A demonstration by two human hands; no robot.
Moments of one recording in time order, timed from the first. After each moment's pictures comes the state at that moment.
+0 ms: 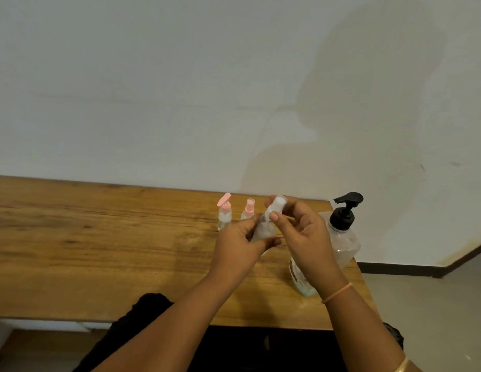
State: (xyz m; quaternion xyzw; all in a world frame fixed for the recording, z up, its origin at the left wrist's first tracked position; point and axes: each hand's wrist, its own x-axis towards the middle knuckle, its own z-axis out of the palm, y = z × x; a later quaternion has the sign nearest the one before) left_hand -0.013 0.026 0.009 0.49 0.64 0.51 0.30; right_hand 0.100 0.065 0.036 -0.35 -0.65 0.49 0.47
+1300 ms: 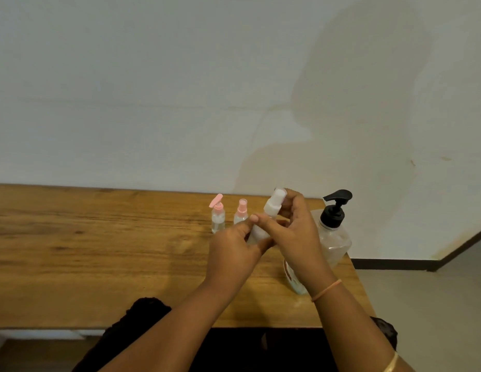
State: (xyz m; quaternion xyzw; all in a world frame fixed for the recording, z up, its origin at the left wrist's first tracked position) left_hand -0.003 0.020 0.013 0.52 0.66 0.50 0.20; right_hand 0.097 0.060 0.048 -0.43 -0.63 0.47 0.45
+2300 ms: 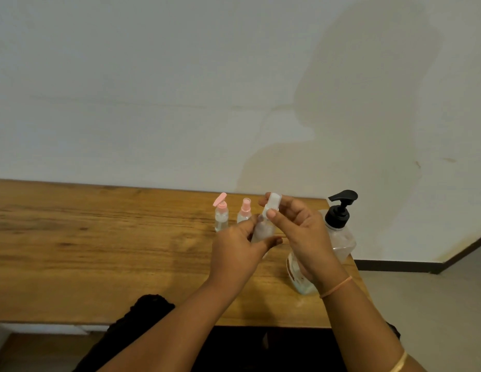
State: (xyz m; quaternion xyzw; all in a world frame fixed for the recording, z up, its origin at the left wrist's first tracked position) left_hand -0.003 0.023 0.011 0.51 0.66 0.50 0.21; right_hand 0.105 0.068 0.048 -0.34 -0.57 0.59 0.46
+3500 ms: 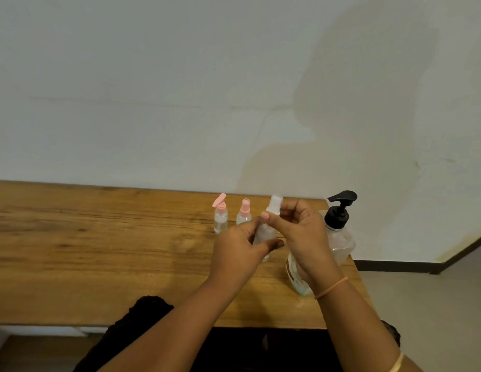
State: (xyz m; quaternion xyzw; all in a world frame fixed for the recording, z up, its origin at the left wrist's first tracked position) left_hand -0.004 0.023 0.010 0.51 0.66 0.50 0.25; right_hand 0.098 0.070 0.045 -0.41 -0.53 0.57 0.48
